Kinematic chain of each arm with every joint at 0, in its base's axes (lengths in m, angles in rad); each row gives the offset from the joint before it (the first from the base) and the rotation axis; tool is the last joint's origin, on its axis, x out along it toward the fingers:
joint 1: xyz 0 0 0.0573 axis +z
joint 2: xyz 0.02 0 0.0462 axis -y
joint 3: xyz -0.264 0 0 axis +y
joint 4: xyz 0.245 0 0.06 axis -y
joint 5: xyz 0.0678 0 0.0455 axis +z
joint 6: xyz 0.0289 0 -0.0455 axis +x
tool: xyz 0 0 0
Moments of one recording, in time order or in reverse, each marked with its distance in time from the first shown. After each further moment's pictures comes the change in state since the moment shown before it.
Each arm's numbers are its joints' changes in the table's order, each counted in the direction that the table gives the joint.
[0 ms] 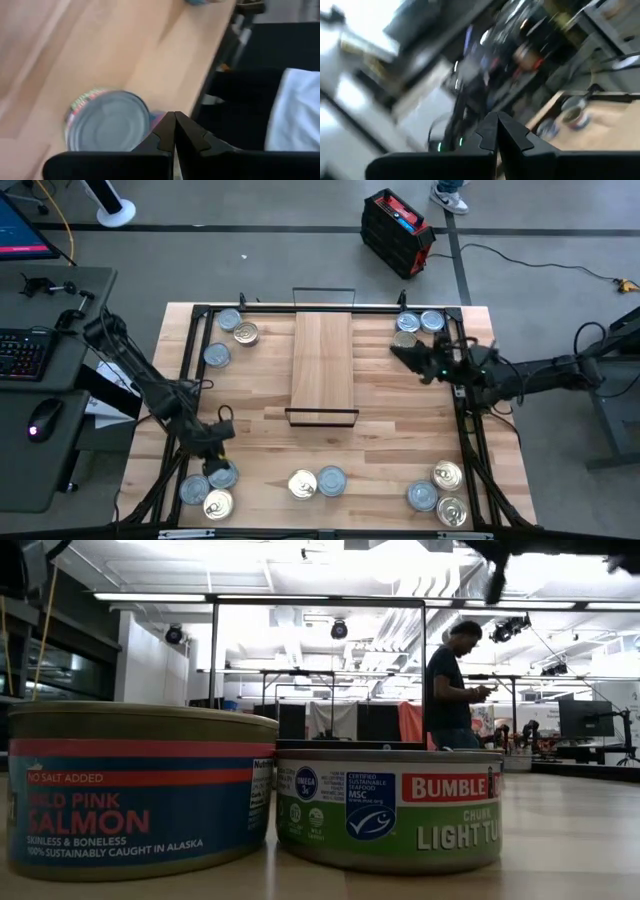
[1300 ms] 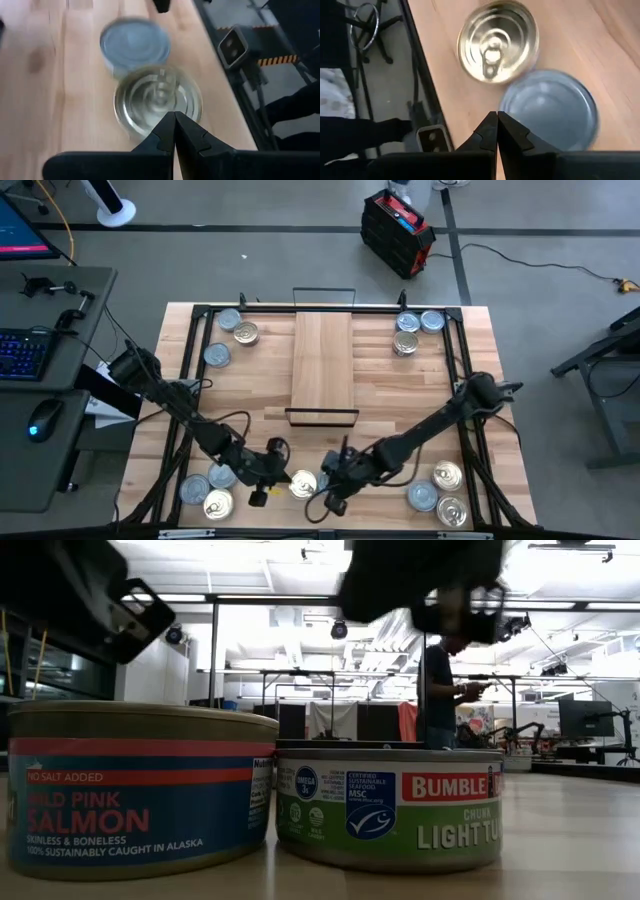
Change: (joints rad) left arm 0.109 -0.642 -0.273 0.506 0.236 0.930; right arm 0.499 -1.287 -1.059 -0.902 0.147 0.306
